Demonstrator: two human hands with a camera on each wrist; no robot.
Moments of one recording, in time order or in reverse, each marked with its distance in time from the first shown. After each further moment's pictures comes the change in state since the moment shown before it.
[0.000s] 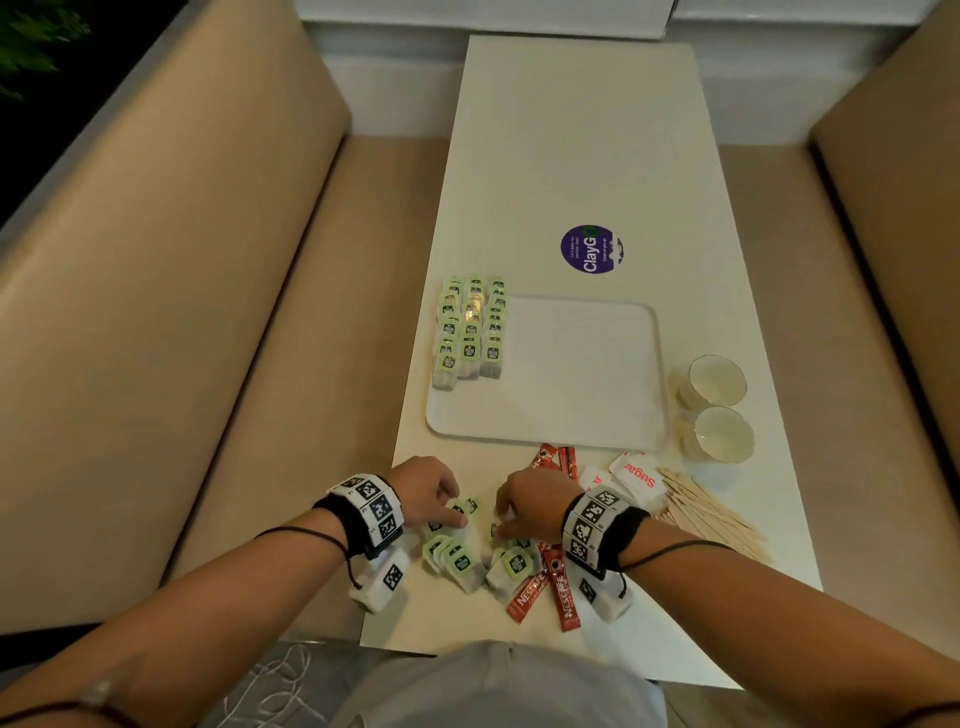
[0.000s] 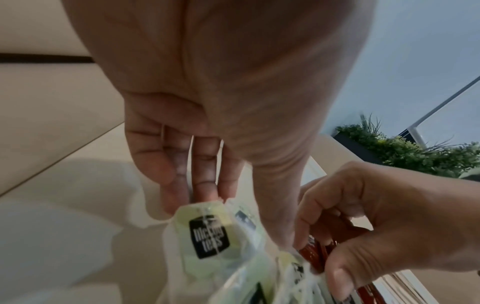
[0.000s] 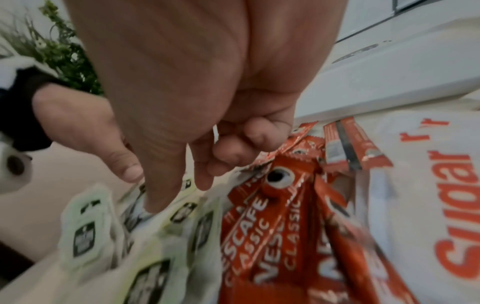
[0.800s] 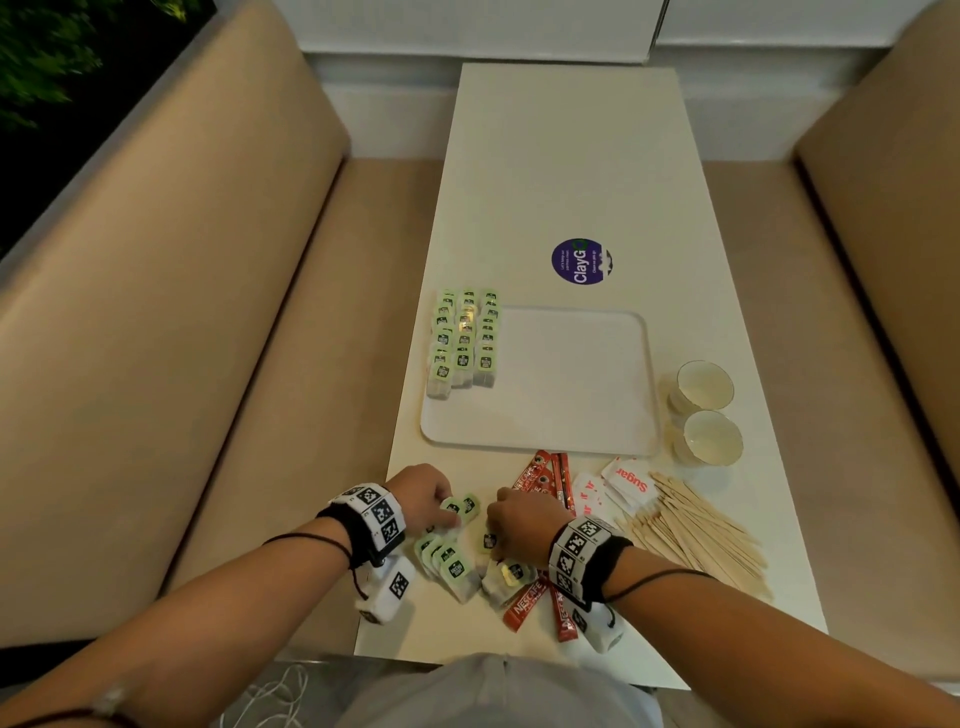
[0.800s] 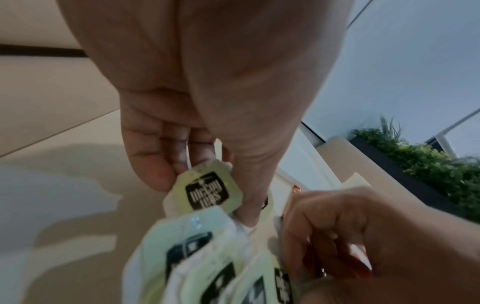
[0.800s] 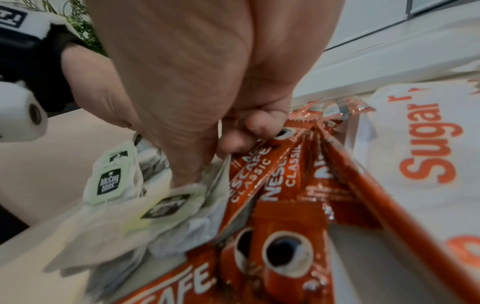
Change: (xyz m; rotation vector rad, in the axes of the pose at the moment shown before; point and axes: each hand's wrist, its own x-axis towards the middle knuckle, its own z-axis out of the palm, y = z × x) left_hand 0.002 0.004 0.010 0.014 0.062 -0.044; right_hand -0.006 -0.009 0.025 -0.060 0.057 -0.039
